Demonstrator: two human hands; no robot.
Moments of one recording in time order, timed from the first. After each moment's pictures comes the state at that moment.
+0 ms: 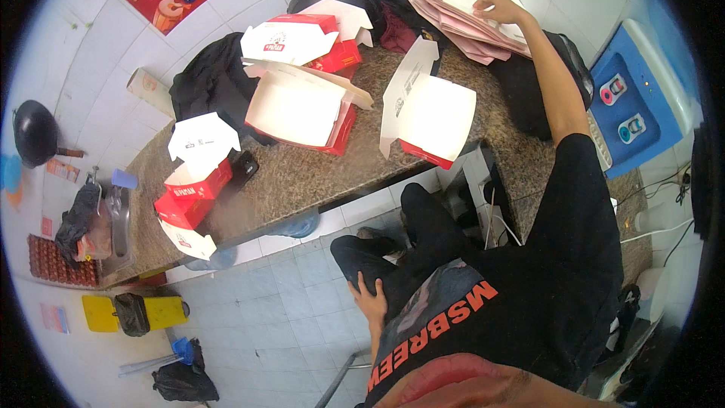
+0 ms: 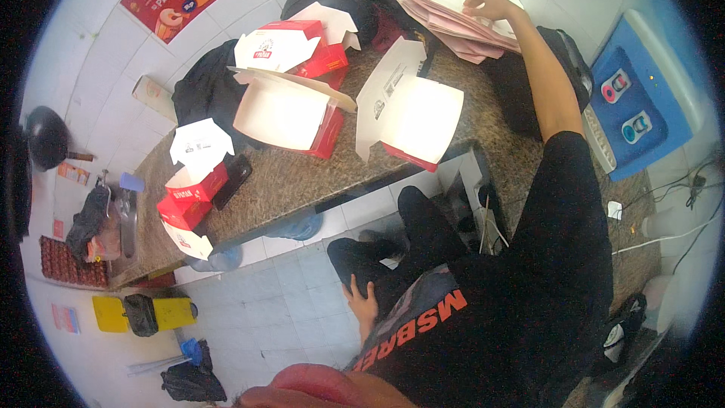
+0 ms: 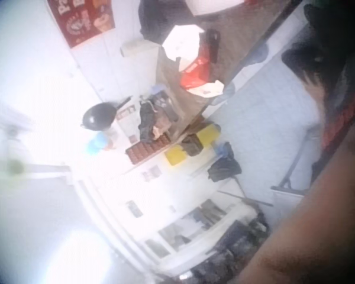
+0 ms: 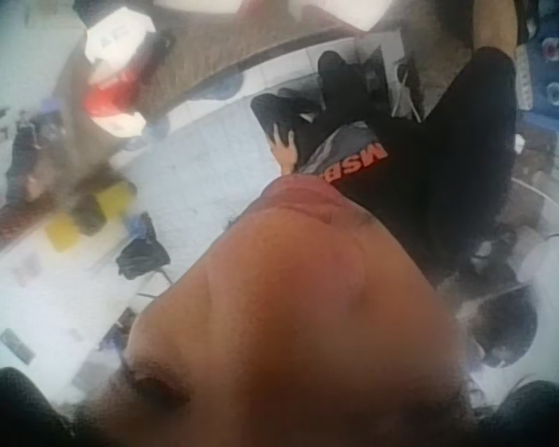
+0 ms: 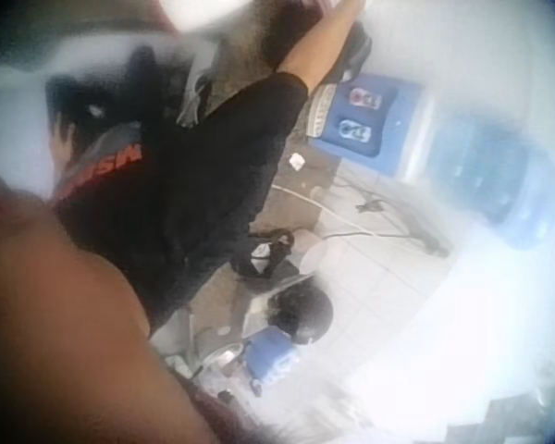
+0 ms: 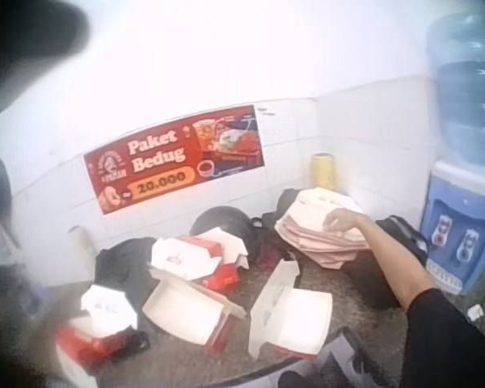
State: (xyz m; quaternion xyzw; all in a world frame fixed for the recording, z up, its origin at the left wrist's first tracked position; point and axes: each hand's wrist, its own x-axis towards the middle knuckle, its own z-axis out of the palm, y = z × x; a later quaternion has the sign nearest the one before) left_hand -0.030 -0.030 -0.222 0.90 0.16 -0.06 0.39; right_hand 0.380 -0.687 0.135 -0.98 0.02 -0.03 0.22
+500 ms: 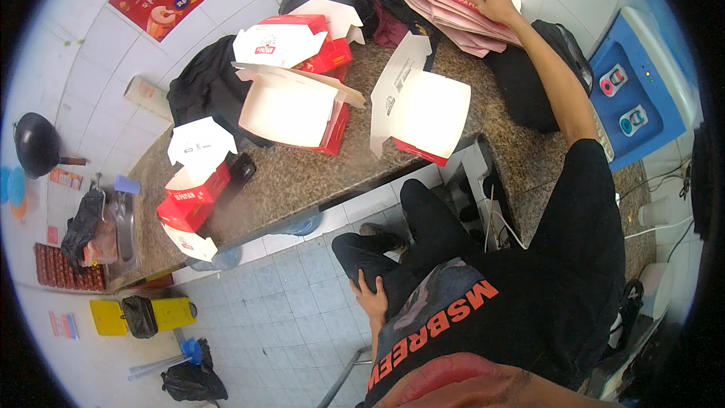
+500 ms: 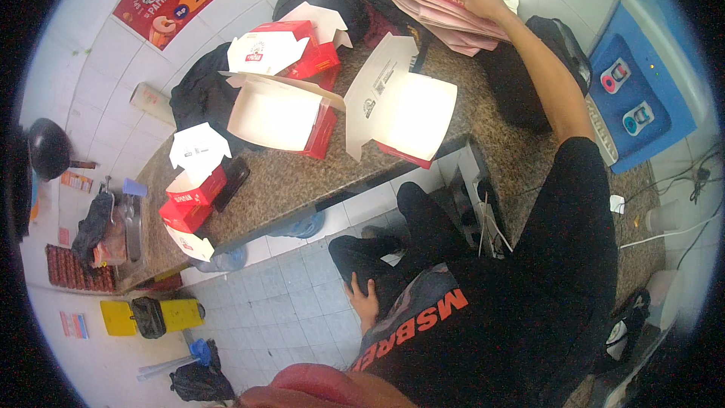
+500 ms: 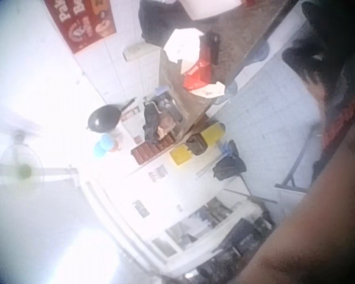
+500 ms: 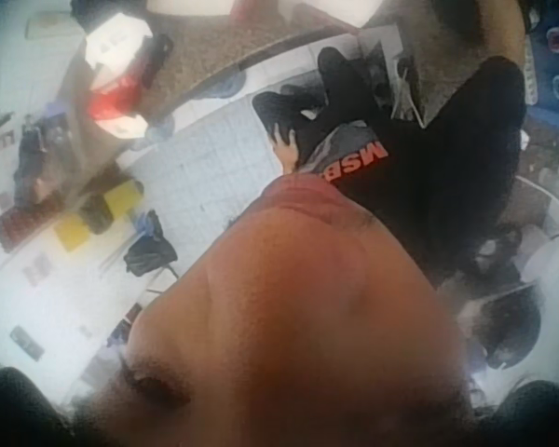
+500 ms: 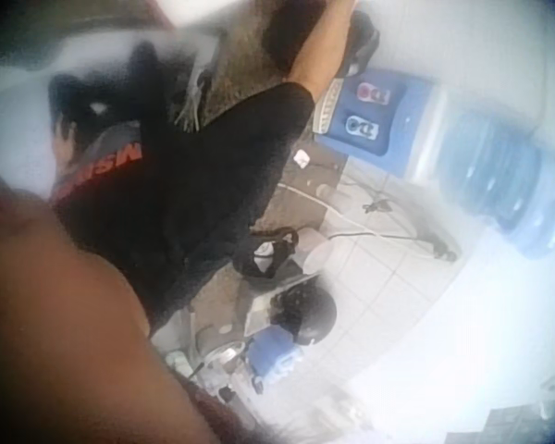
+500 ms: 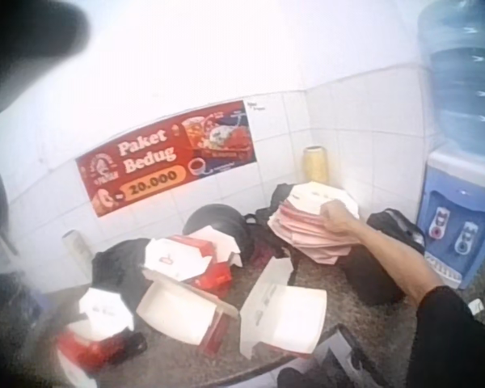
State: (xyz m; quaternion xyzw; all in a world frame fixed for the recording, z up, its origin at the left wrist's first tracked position) left_hand -0.030 -0.033 -0.224 0.91 0.14 -0.04 0.38; right_hand 0.366 -0.661 0.125 -0.95 0.03 -0.29 0.13
